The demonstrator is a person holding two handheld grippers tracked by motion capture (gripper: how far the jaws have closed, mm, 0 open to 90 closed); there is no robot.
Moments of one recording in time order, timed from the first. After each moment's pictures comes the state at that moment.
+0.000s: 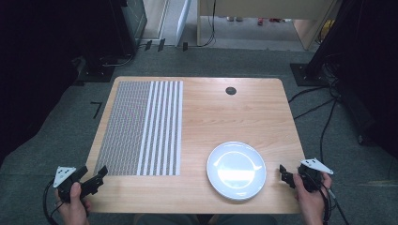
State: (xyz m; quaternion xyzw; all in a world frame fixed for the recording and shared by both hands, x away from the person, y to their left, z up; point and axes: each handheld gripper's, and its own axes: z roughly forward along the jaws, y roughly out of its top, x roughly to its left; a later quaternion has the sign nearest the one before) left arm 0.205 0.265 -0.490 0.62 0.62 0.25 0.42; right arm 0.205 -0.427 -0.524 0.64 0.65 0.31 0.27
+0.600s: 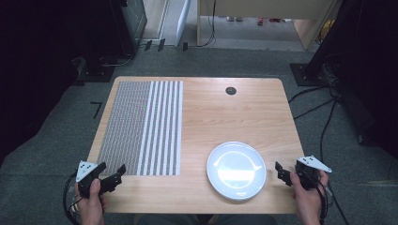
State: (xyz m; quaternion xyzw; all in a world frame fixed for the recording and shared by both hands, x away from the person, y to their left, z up) left arm 0.213 0.215 -0.483 0.66 0.59 0.22 0.42; right arm 0.209 -0.412 -0.506 0.63 0.64 0.34 0.26
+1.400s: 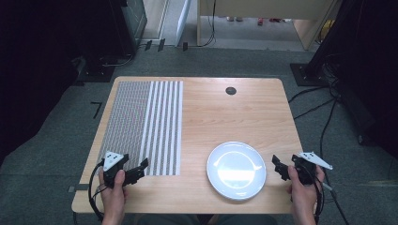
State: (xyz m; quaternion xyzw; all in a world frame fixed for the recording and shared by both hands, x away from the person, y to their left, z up) left arm 0.236 0.149 -0.477 0.69 0.55 0.20 0.43; right arm 0.215 -0.398 -0.494 0.66 0.60 0.38 0.25
